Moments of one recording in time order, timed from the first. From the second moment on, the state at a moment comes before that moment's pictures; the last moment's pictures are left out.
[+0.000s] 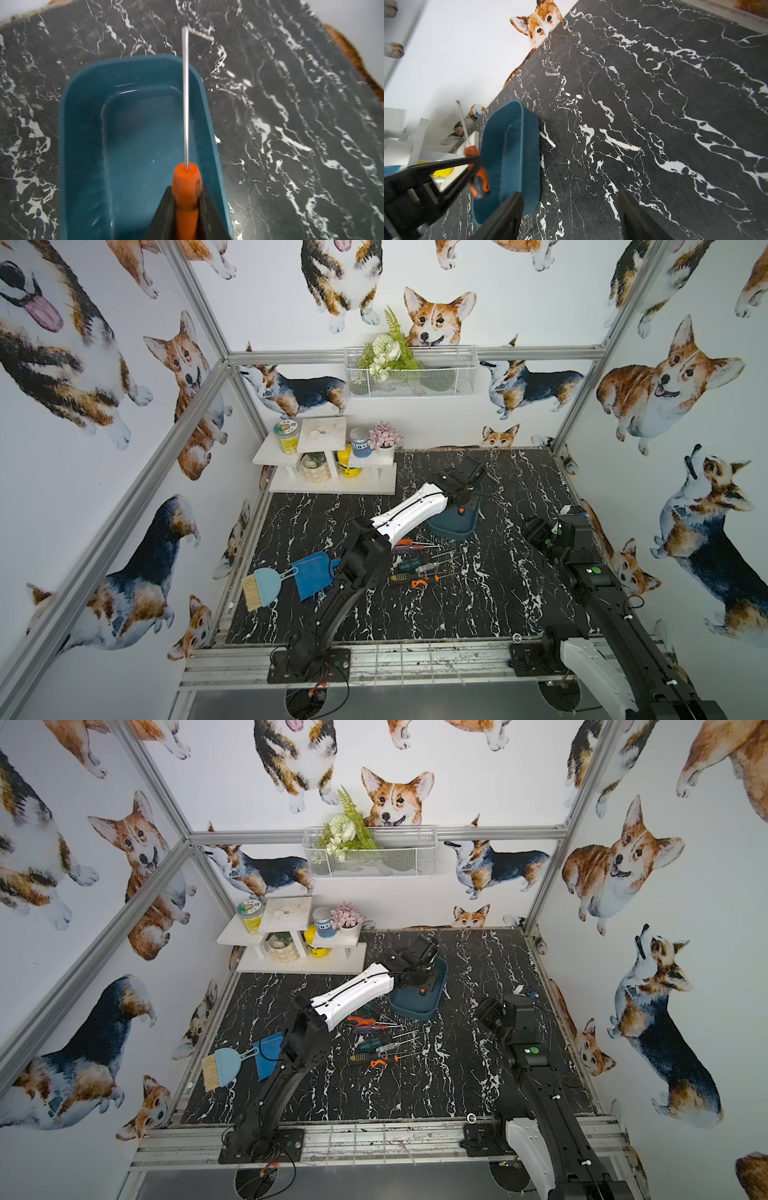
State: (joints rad) left arm -0.82 2.43 2.33 -0.83 -0.10 -0.32; right arm -0.03 0.79 0.55 -0.35 0.01 0.73
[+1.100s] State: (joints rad) left arm -0.76 1.68 1.48 -0.55 -0.12 -0.47; right arm 0.43 1.07 0.79 -0.29 0.00 0.49
